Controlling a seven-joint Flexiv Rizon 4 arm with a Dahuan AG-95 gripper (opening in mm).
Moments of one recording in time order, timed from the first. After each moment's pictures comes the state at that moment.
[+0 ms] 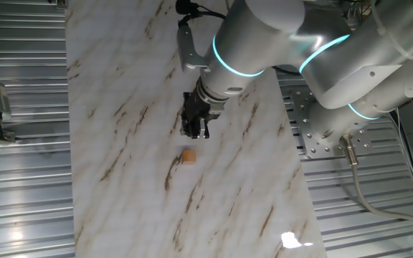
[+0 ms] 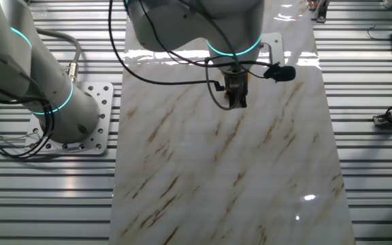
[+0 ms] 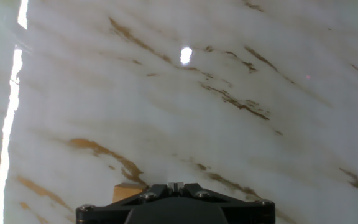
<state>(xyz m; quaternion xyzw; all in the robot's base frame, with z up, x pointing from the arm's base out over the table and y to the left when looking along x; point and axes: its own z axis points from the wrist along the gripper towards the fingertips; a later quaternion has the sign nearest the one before) 0.469 0.028 0.065 -0.01 1.00 0.03 0.09</state>
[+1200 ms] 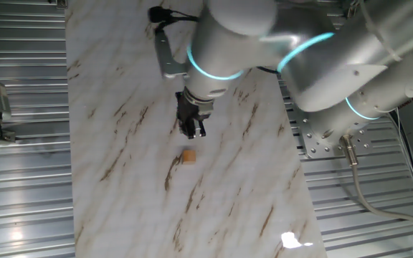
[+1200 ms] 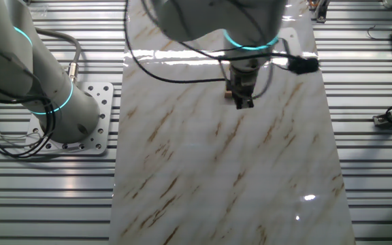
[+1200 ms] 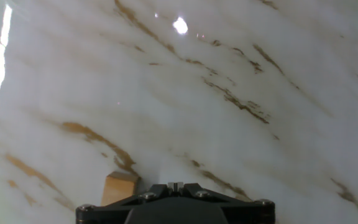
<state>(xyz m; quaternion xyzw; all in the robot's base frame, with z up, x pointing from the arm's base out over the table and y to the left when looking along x) 0.468 0.026 0.064 -0.07 1.00 0.03 -0.01</state>
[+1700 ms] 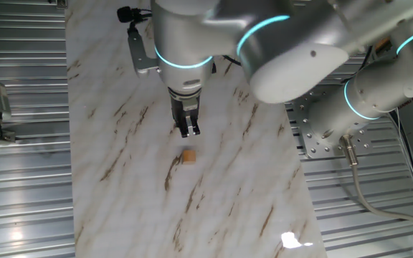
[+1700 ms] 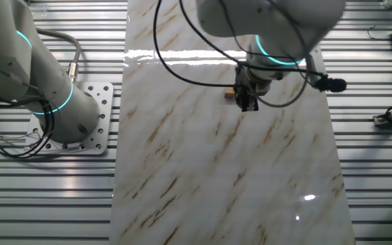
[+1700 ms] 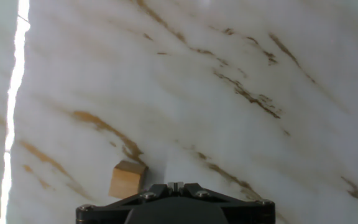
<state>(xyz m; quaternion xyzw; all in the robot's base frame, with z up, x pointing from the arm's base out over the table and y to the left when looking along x) 0.471 0.026 0.065 -0.05 0.99 0.07 -0.08</state>
